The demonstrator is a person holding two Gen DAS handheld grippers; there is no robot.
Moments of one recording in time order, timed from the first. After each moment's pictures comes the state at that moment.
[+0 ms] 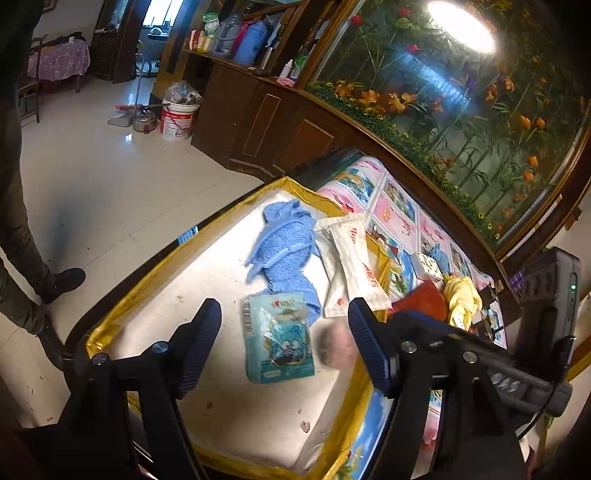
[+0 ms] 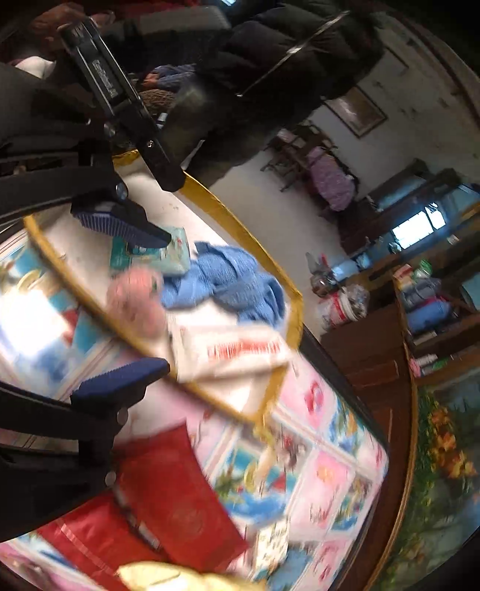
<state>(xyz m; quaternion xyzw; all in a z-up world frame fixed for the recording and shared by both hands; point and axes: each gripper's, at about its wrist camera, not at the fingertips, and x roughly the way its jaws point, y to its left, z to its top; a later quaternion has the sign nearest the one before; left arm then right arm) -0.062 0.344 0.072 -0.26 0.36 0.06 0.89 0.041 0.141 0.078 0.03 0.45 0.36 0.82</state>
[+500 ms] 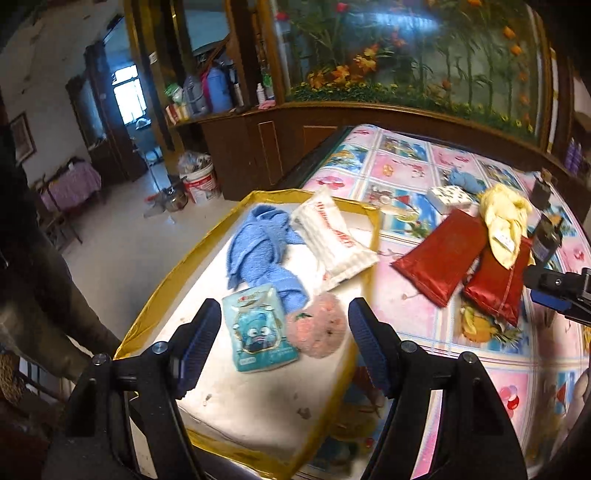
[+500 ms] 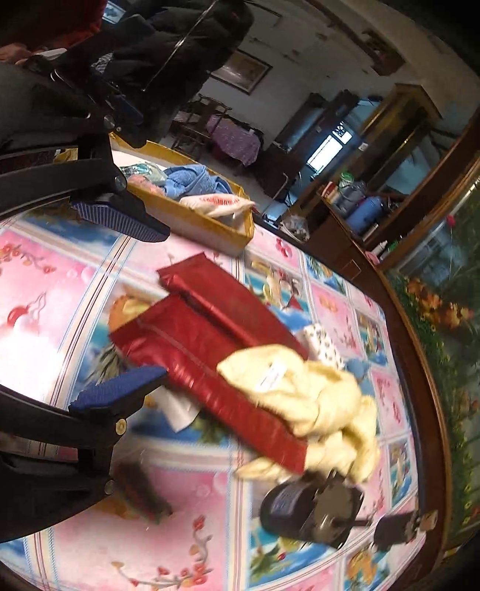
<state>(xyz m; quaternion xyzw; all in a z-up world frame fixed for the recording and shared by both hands) -0.061 0.219 0.087 0.02 0.37 0.14 0.92 0.034 -0.047 0.046 0.21 0.45 0.23 0.84</state>
